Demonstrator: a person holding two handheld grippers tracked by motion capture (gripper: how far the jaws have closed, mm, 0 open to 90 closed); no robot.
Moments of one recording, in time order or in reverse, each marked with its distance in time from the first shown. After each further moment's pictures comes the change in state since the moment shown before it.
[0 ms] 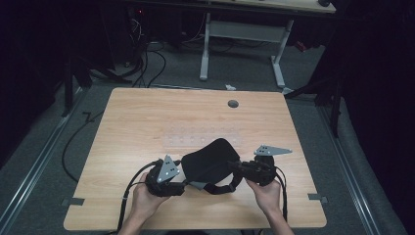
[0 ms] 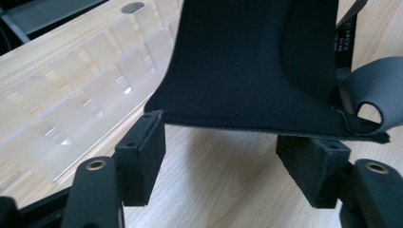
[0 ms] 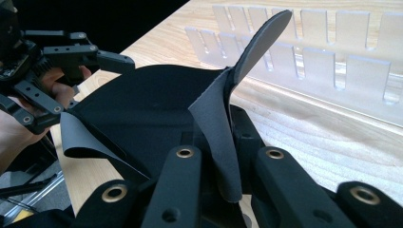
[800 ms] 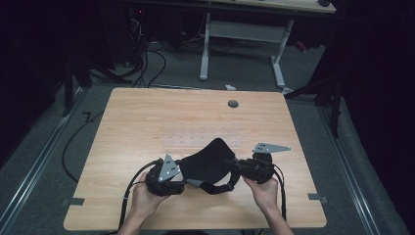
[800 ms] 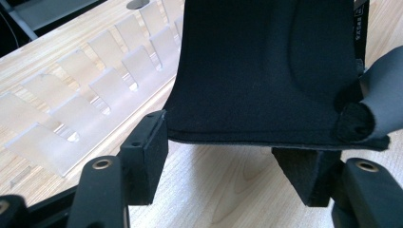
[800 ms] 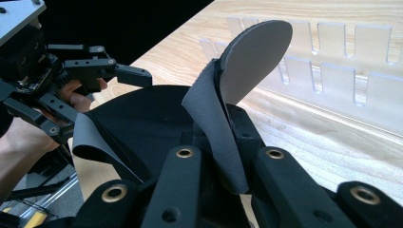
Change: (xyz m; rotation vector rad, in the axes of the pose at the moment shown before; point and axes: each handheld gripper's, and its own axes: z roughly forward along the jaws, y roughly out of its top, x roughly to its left) left arm -0.001 0.003 0.000 0.003 0.028 0.011; right arm 0.005 0.009 0.003 -0.018 0.047 0.006
